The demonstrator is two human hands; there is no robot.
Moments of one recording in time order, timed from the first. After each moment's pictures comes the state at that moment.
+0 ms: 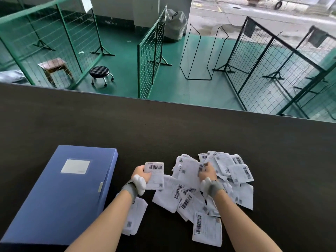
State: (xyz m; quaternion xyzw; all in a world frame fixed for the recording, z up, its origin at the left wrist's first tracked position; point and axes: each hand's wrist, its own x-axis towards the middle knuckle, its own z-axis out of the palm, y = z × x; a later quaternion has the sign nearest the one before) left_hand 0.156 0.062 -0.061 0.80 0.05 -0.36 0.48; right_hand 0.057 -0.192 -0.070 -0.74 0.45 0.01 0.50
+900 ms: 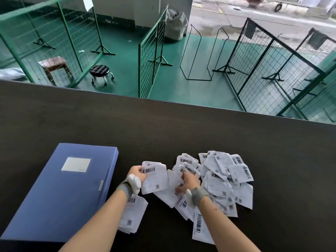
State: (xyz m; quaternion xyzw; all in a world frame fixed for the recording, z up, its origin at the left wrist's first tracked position) left_hand 0.157 0.081 -0.067 0.82 0.04 -0.32 0.47; right_hand 0.063 -0.137 -0.102 -0.90 0.27 0.24 0.26
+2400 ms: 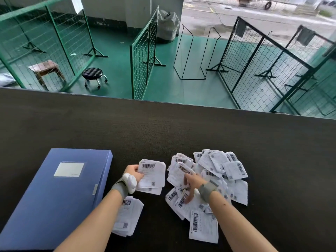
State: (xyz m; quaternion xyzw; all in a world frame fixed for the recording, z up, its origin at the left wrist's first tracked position) left_hand 0.165 0.071 -0.064 0.83 0.00 -0.31 0.45; right_hand 0.044 -0.168 -0.058 -0.89 0.19 0.37 0.21
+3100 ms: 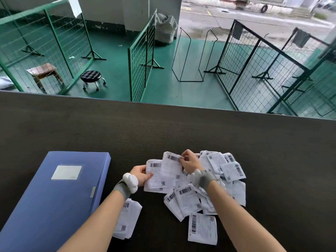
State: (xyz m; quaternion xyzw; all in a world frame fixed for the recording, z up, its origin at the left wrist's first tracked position) left_hand 0.154 0.052 -0.043 0.74 0.00 -0.41 0.53; right_hand 0.090 -0.172 -0.027 -0.82 0.28 0.04 0.50
